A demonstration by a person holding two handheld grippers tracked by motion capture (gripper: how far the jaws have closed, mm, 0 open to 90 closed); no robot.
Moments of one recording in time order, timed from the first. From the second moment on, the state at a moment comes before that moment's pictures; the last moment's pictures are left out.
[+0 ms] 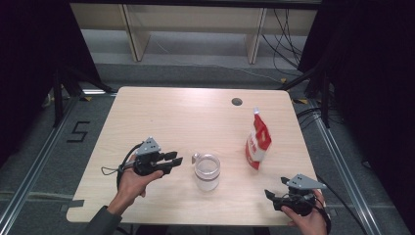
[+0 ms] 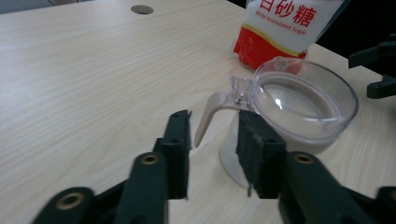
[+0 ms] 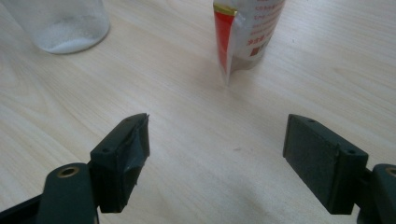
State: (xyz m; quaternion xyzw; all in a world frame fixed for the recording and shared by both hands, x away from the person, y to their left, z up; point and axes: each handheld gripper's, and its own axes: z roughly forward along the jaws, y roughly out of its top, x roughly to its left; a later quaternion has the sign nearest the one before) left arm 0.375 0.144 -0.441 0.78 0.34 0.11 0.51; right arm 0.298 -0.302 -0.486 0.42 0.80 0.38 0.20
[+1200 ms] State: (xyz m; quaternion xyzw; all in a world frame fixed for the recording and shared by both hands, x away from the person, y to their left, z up) left arm 0.421 0.081 -0.437 0.81 0.31 0.08 0.49; right arm 0.299 -0.301 -0.487 0.41 0.81 0.38 0.19
